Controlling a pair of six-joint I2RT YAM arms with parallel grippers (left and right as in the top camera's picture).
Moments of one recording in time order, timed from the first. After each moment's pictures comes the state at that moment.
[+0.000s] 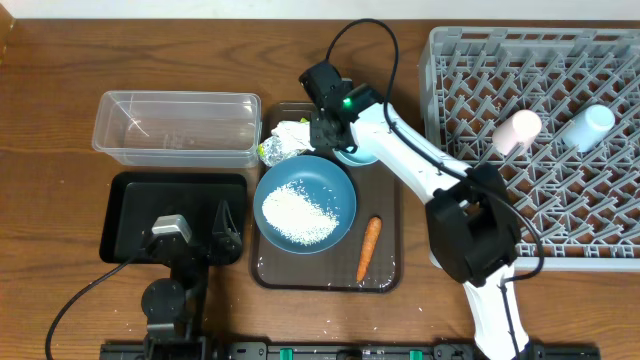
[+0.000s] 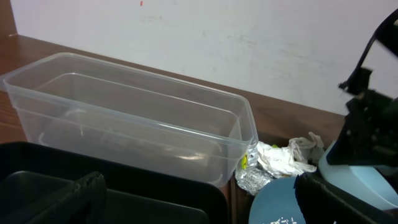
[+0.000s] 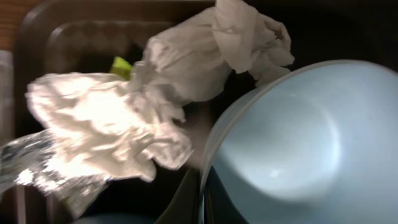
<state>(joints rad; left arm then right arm) 0.02 0.01 0.02 -0.12 0.02 -0.25 0.62 2.22 1.85 -0.83 0.08 0.61</state>
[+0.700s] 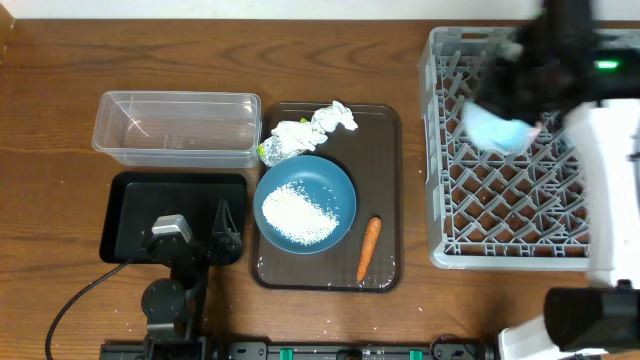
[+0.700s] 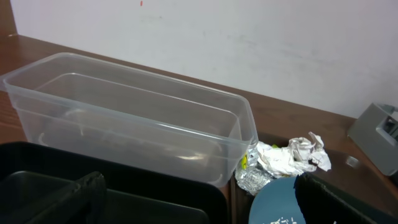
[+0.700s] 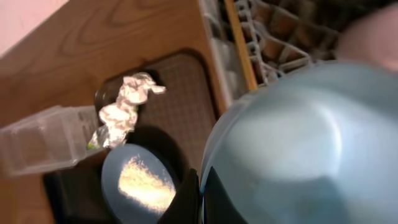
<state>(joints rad) 0.02 0.01 0.02 -0.12 0.02 -0.25 -0.04 1.71 1.87 -1.30 -0.35 0.43</state>
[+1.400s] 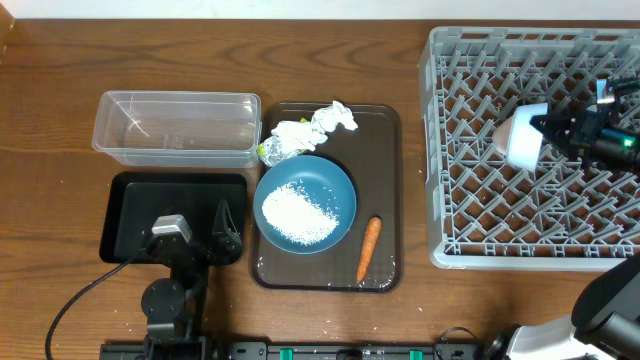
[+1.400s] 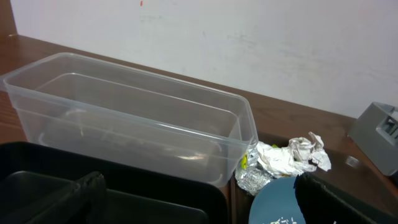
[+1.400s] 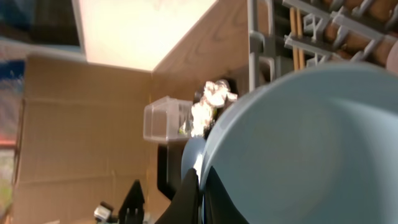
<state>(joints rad) 0.02 0.01 0.02 -0.12 0.02 -0.25 -0.55 1.71 1.41 -1.05 -1.19 -0.03</state>
